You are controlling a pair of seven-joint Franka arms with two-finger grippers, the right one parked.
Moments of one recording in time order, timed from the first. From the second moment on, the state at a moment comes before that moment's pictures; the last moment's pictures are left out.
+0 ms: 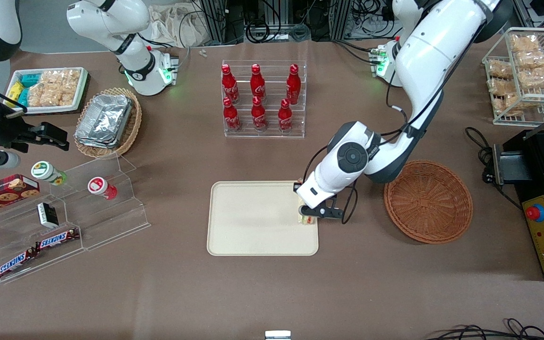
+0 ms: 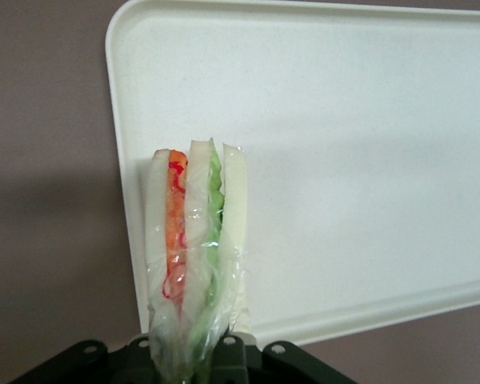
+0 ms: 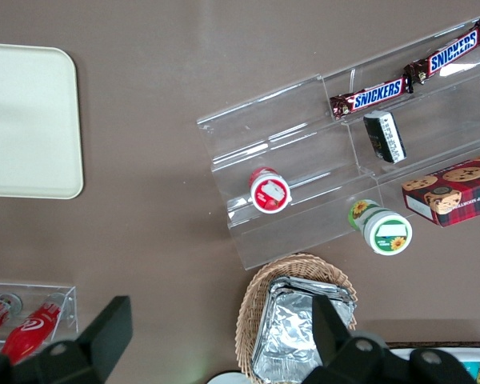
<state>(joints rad) -0.18 0.69 -0.47 -1.68 0.10 2.44 -0.56</state>
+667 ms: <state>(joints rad) -0.18 0.73 -0.46 -1.60 0.11 2.45 -0.56</state>
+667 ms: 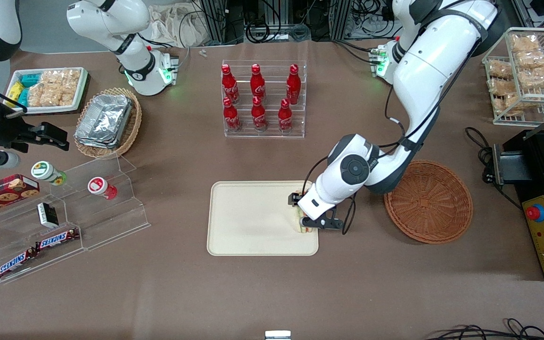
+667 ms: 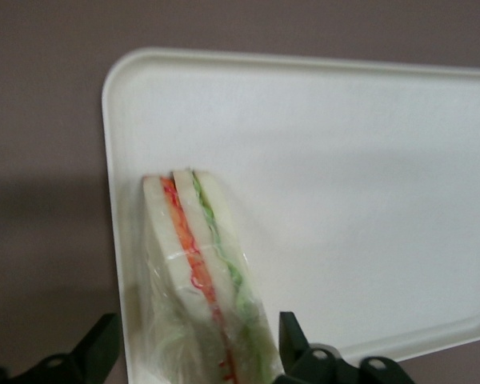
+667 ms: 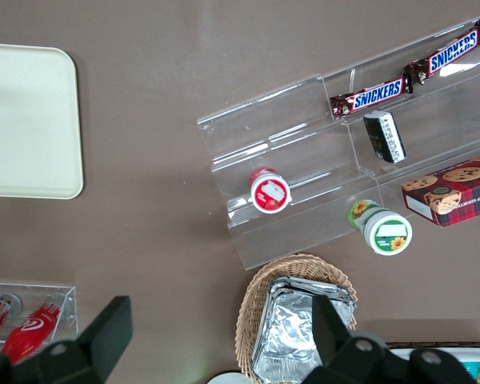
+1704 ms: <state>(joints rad) 0.10 0.24 -0.43 -1.54 0.02 1.67 -0.38</state>
